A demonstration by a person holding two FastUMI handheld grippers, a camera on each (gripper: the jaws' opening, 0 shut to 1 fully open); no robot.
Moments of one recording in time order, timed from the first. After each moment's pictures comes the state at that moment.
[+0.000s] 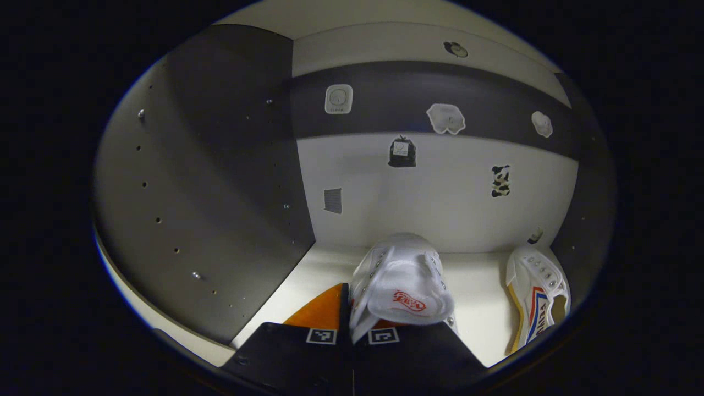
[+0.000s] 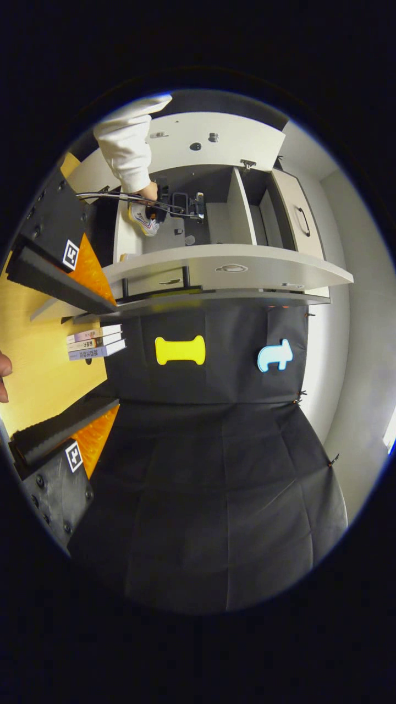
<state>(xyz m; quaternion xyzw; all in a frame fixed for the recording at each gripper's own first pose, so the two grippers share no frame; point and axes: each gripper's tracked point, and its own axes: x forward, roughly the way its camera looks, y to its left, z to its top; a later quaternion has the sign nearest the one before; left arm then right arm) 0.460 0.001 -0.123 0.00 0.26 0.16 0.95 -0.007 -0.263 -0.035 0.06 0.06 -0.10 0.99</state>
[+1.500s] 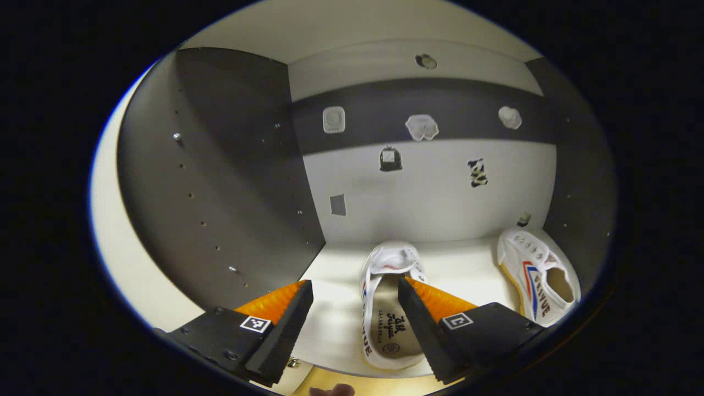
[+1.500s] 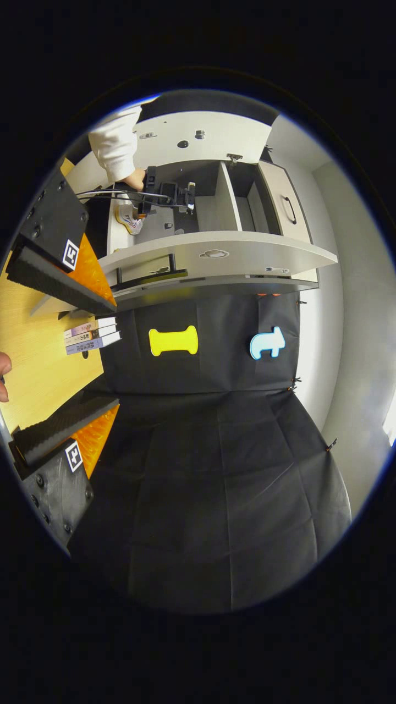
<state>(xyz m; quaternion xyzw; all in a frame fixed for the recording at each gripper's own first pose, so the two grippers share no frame) 0.394 -0.020 -0.078 0.06 0.20 0.14 0.97 -0.022 -0.282 -0.016 0.08 0.04 -0.11 0.99</state>
